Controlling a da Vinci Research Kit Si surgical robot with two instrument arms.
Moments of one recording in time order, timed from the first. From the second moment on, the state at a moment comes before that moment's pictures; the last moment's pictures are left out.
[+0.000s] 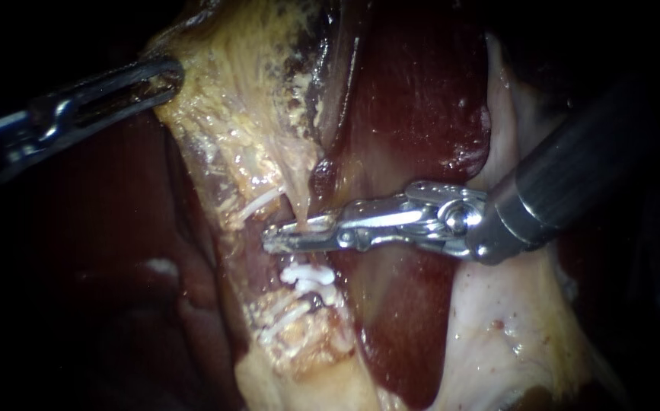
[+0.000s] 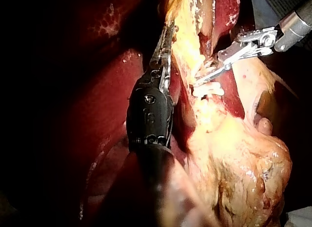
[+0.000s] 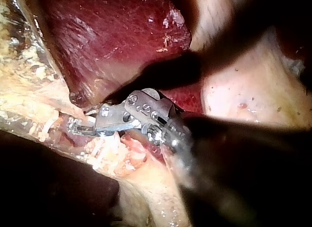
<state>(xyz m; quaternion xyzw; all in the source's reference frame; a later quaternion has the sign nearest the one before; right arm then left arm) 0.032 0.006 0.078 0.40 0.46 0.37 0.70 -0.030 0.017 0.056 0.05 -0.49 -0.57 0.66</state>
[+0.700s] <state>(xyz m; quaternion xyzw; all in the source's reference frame) 0.032 0.006 0.079 0.35 0.49 0.33 0.72 -0.030 0.017 0.056 0.04 -0.48 -0.57 0.66</state>
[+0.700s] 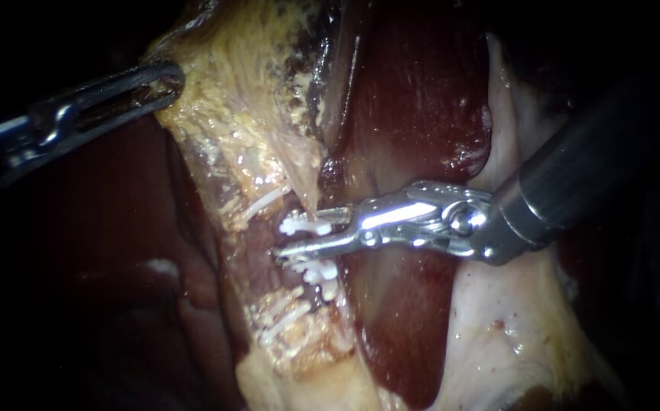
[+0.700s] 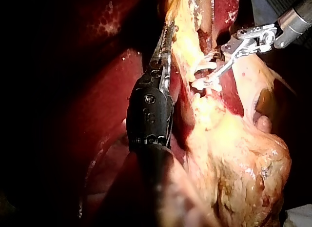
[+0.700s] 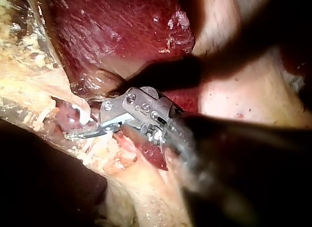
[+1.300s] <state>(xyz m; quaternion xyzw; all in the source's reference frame) 0.033 0.005 0.078 0.35 0.52 0.29 0.72 -0.030 0.017 0.056 0.04 -0.49 -0.57 0.66</state>
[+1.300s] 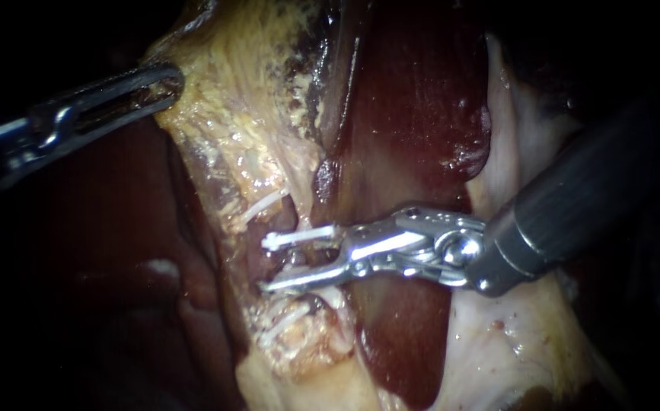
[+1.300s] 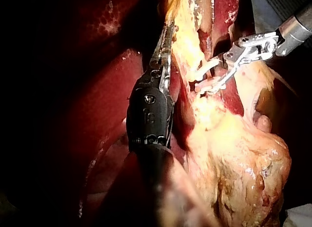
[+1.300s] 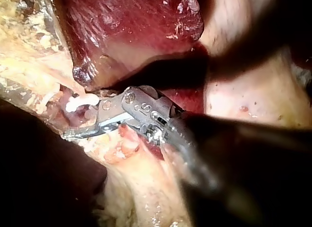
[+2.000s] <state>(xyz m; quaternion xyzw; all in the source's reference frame) 0.023 0.007 0.074 0.22 0.58 0.13 0.77 -0.030 0.016 0.056 0.04 -0.49 -0.57 0.66</state>
